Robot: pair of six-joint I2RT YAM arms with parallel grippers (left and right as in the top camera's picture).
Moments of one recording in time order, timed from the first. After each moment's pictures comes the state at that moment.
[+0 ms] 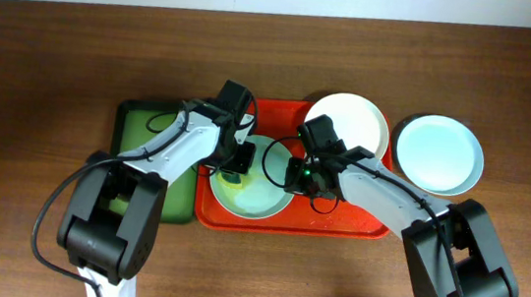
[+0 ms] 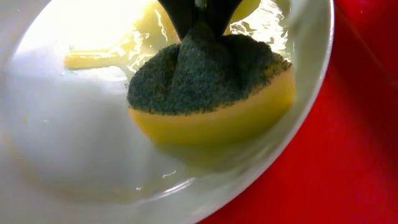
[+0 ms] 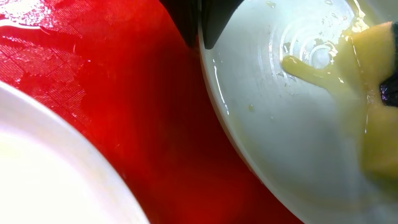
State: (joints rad) left arm -0.41 2.01 1.33 -0.76 0.15 -0.15; right arm 0.47 1.82 1.03 -0.45 -0.17 0.61
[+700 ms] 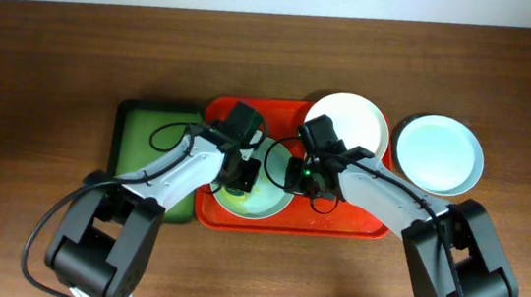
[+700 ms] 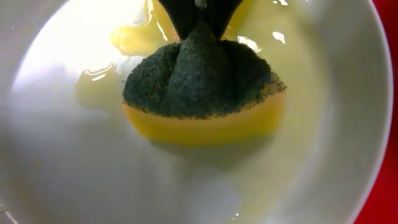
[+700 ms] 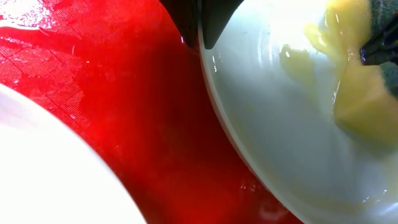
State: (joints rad) left arm -0.50 1.89 1.17 -0.64 0.07 -0.19; right arm 0.47 1.82 1.03 -0.45 -0.18 0.61
